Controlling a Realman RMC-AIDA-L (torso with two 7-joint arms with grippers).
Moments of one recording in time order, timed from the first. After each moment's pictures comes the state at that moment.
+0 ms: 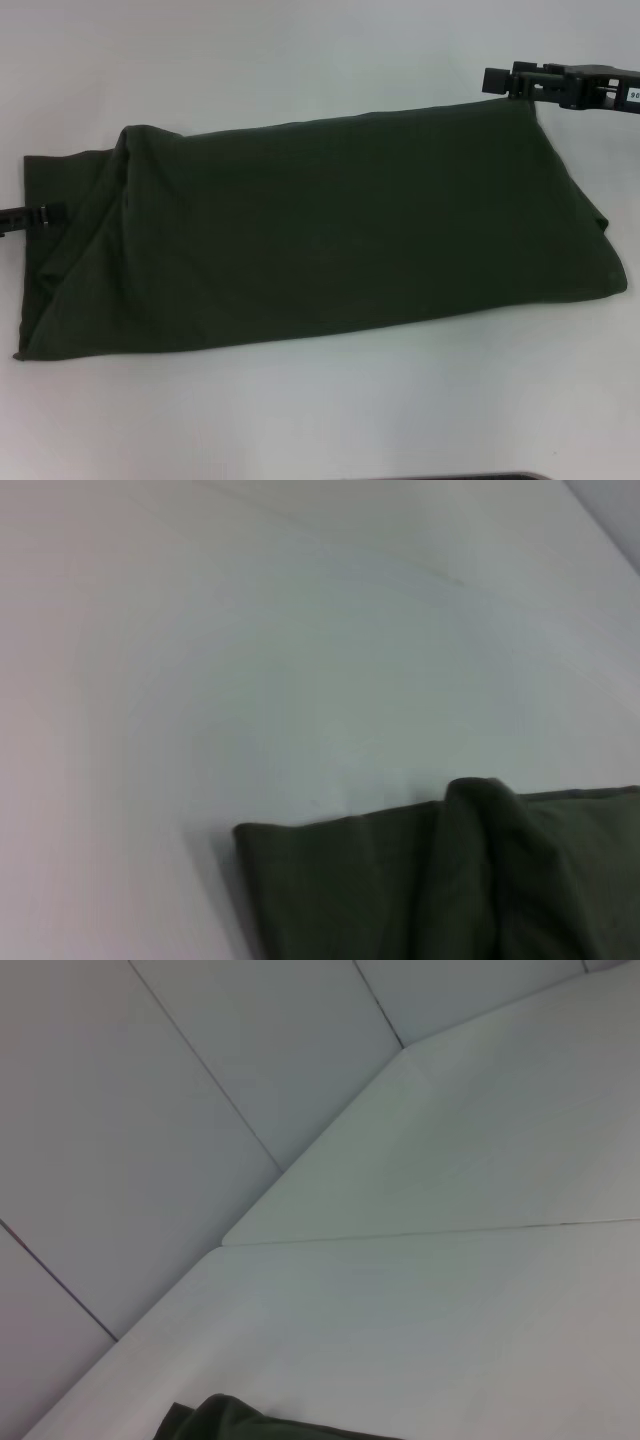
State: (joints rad) left arm -0.42 -1.98 0.48 0.73 2.32 1.43 -2.00; right arm 0.56 1.98 -0.53 -0.58 -2.02 -1.48 1.77
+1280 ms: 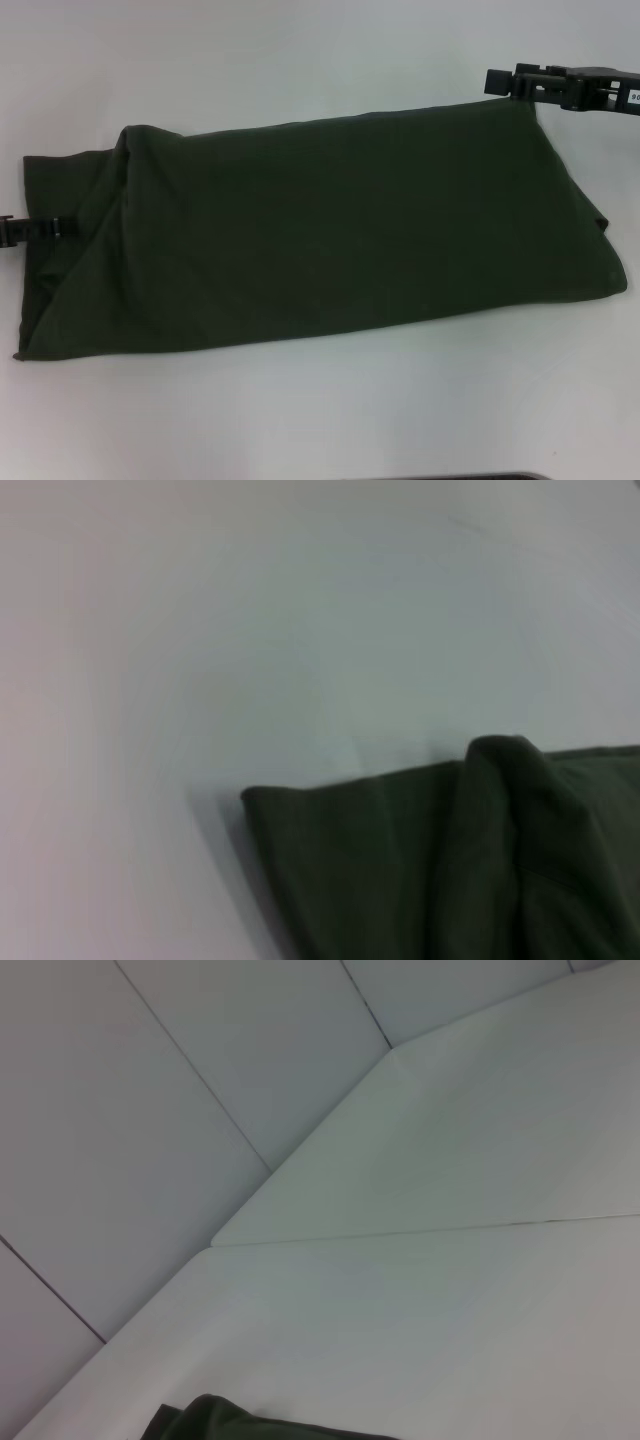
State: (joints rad) left arm -0.44 -1.97 0.52 0.69 2.36 1.40 -2.01; right arm 0.56 1.98 -0.53 -0.58 -2.02 -1.46 1.77
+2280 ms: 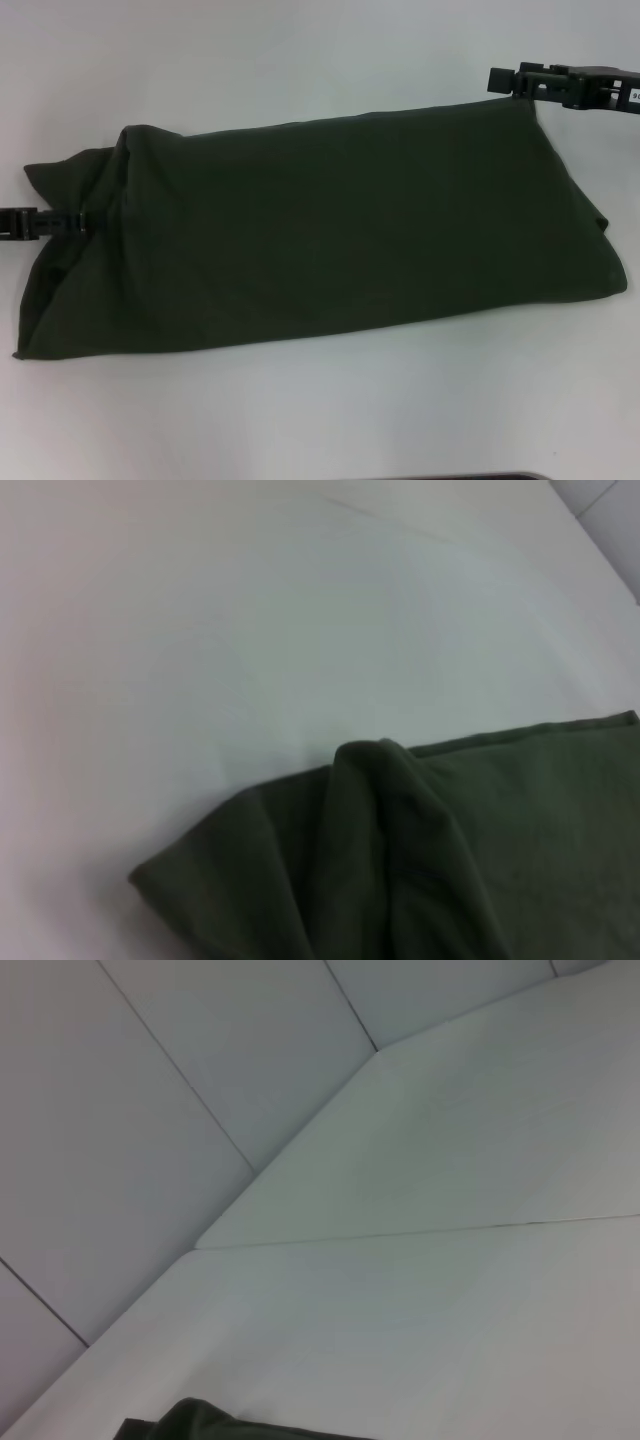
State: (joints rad) left arm -0.48 -1.98 0.52 0.71 2.37 1.52 -2.00; right arm 0.56 1.98 -0.53 -0.58 -2.02 -1.44 1.77
